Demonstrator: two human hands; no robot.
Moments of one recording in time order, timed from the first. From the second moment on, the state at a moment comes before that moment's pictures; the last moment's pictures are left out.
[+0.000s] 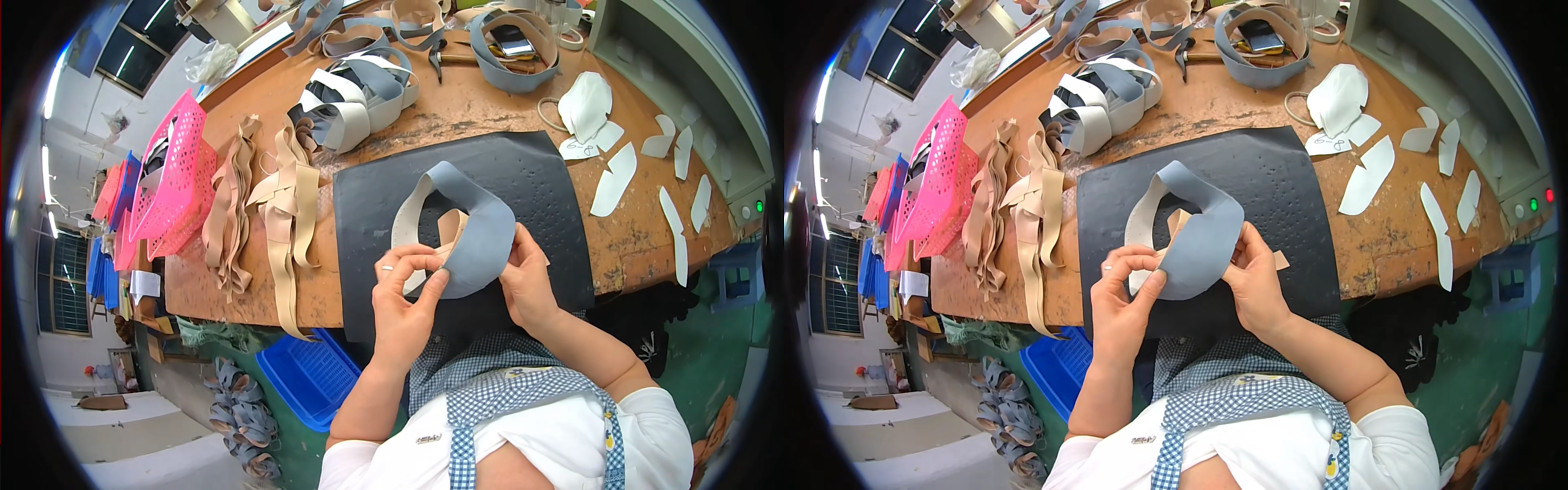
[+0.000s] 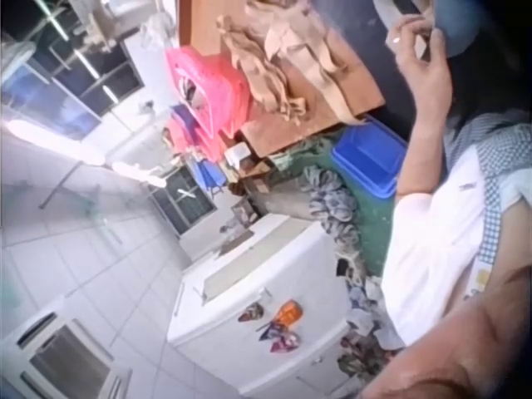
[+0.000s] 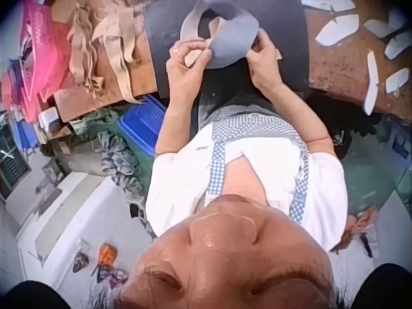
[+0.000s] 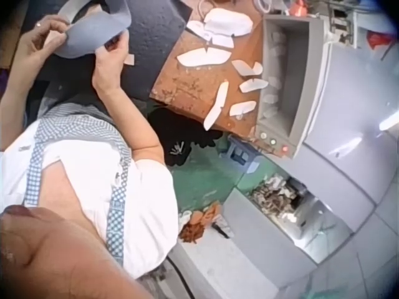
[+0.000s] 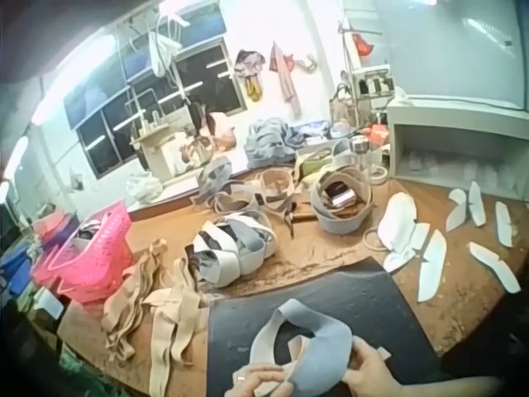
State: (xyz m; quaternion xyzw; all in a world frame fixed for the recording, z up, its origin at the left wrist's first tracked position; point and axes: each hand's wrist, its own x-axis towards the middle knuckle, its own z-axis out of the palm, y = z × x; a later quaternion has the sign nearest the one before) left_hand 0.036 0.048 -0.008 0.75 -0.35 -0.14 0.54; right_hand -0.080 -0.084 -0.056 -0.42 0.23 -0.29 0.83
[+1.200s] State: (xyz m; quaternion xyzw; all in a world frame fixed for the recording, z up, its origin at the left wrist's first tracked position) left_hand 0.026 0.040 0.003 0.74 -0.36 -0.21 0.53; right_hand -0.074 -0.107 -0.023 -0.40 0.18 -0.23 0.87
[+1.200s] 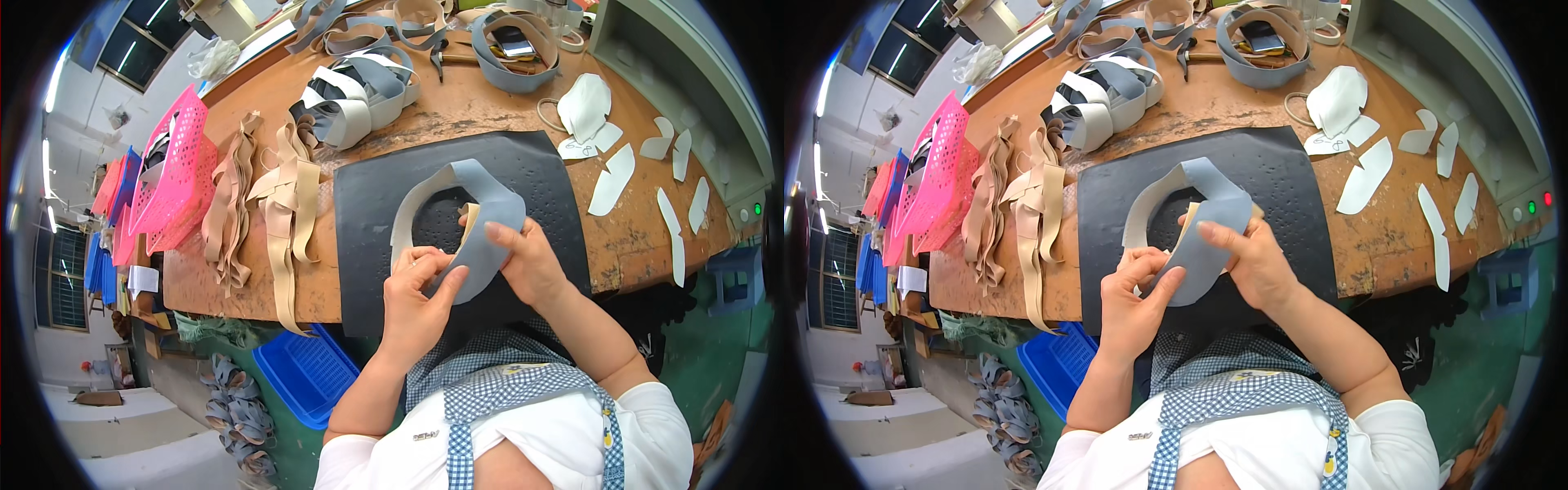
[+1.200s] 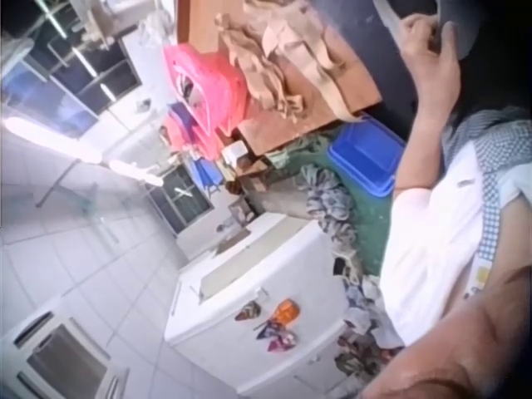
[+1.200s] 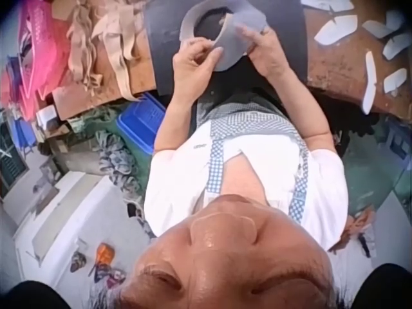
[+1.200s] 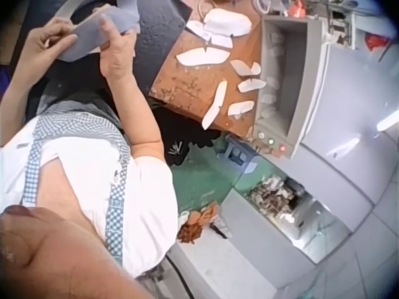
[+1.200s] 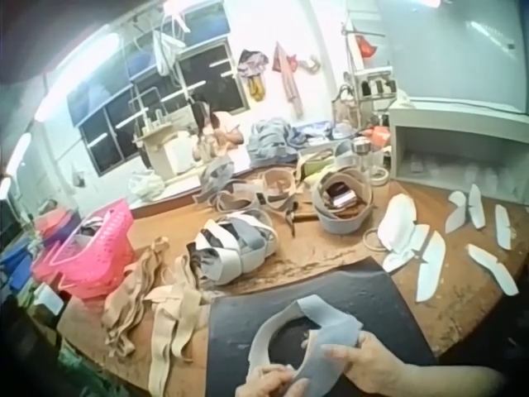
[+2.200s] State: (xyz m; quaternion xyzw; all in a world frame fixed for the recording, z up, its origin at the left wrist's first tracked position) left_hand 0.017 0.042 0.009 0.74 -0.33 -0.21 0.54; right_hand -0.077 -0.129 -0.035 -0.40 0.21 -0.23 0.86
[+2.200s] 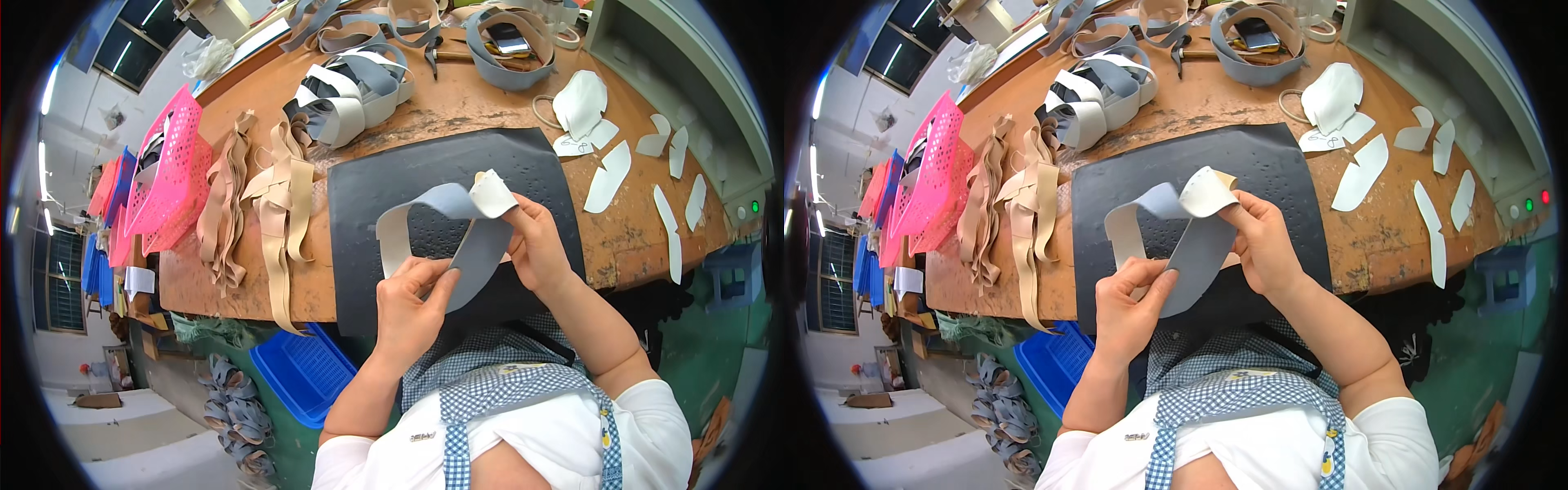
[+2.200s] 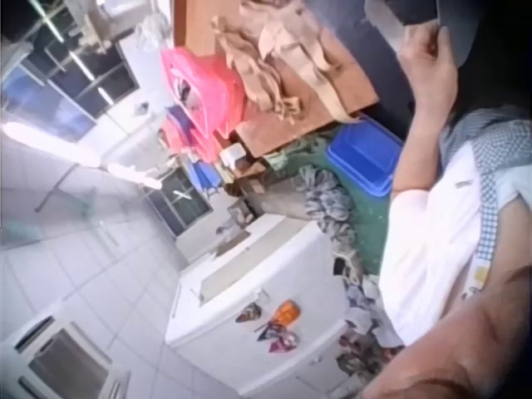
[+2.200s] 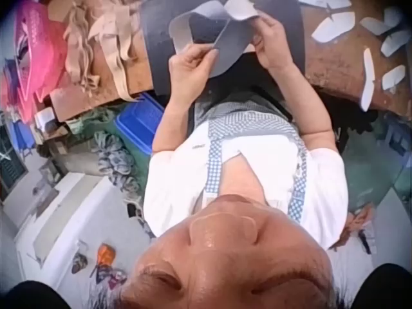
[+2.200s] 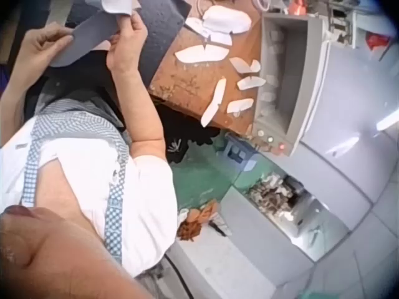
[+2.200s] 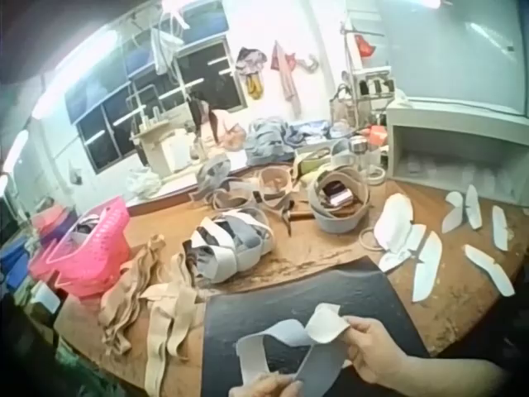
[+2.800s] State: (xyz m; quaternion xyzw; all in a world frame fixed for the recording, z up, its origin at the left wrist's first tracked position) left_hand 0.018 0.057 0.000 0.74 -0.32 -0.26 0.54; right_hand -0.078 -0.127 -0.029 -0.41 0.24 -0.18 0.86
